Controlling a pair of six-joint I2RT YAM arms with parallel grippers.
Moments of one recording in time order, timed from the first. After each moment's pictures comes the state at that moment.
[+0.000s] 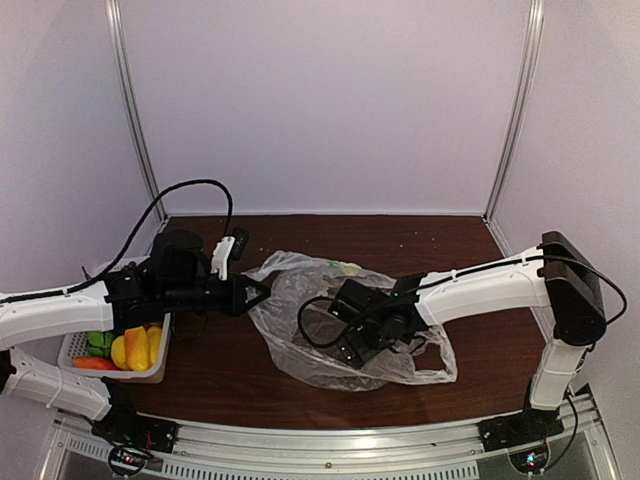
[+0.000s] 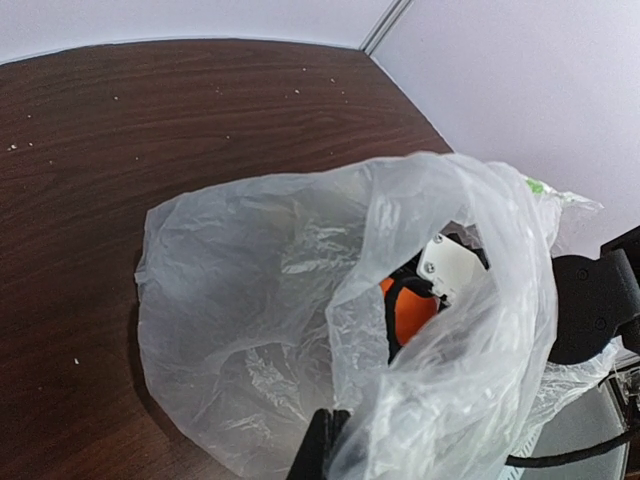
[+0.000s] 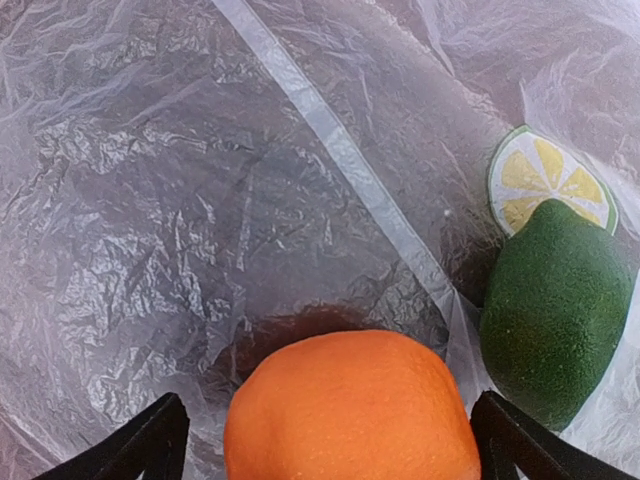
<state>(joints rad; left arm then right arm) -0.84 1.13 0.72 -0.08 0.14 -0.51 1.08 1.82 1.18 -0.61 0.38 0.45</state>
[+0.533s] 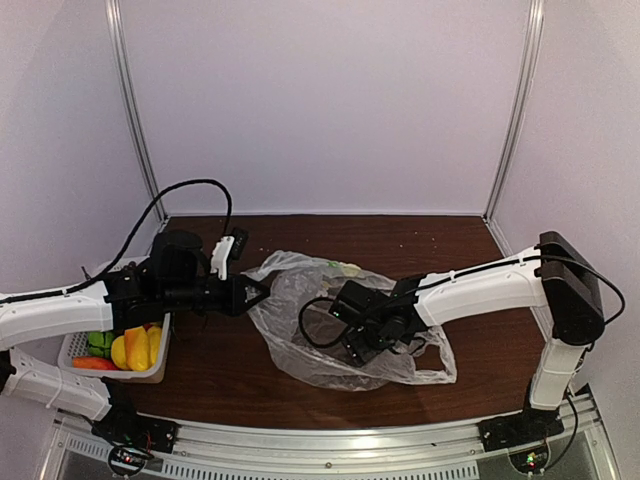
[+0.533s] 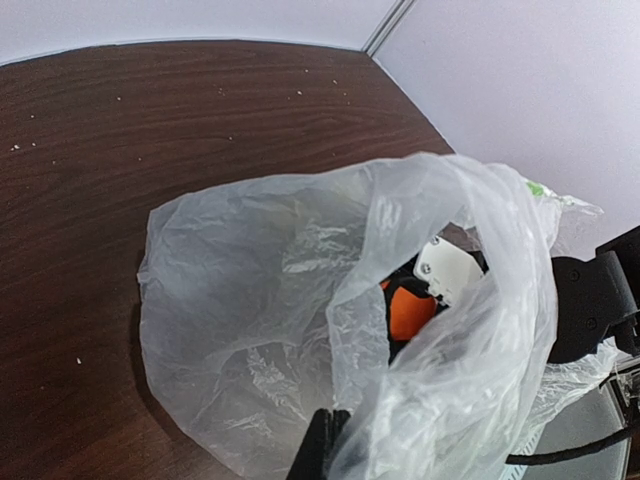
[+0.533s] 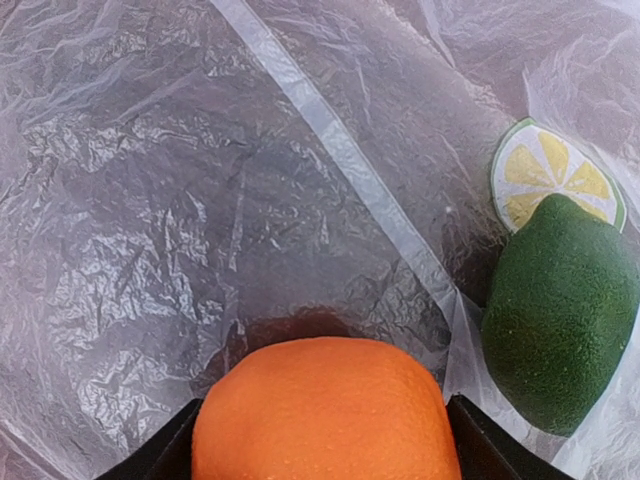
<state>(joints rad) -0.84 1.12 0.72 -0.08 0.14 -0.51 1.08 1.83 1.17 -0.59 0.37 0.46</state>
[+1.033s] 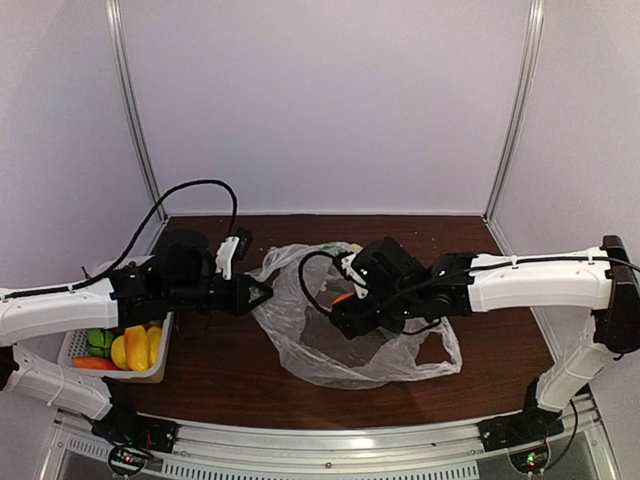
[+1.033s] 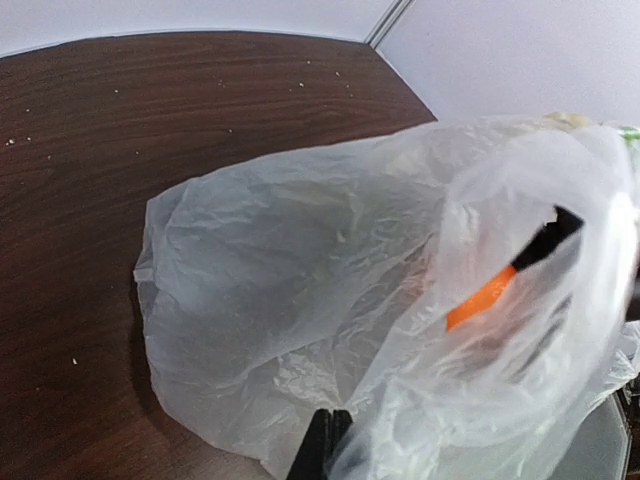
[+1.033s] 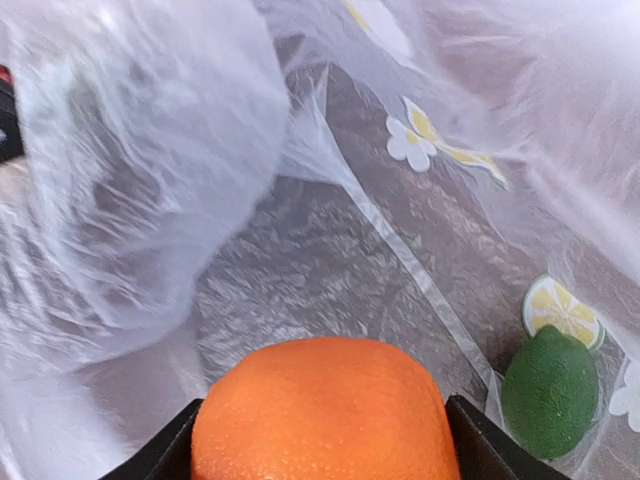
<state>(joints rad) -0.84 1.16 0.74 -0.08 0.14 -0.51 1.08 1.58 1.16 -0.43 0.23 0.41</state>
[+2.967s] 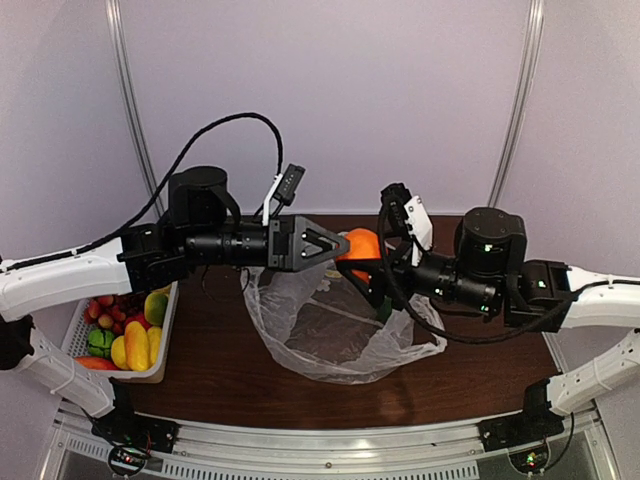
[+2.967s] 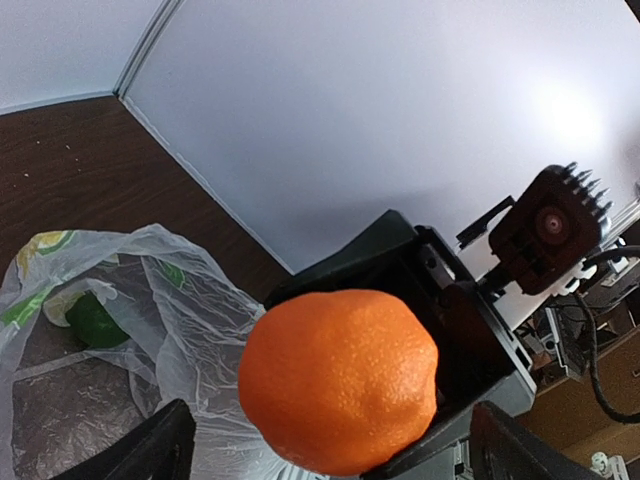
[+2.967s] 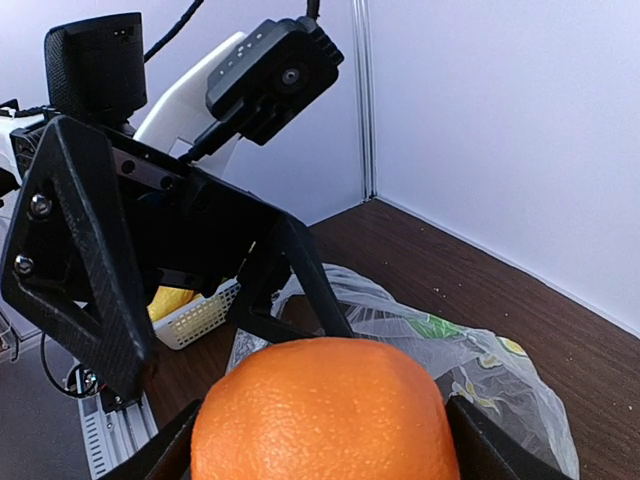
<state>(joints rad) -1.01 1.34 1.17 0.02 0.43 -0.69 1.21 1.13 1.00 0.01 0.25 0.13</state>
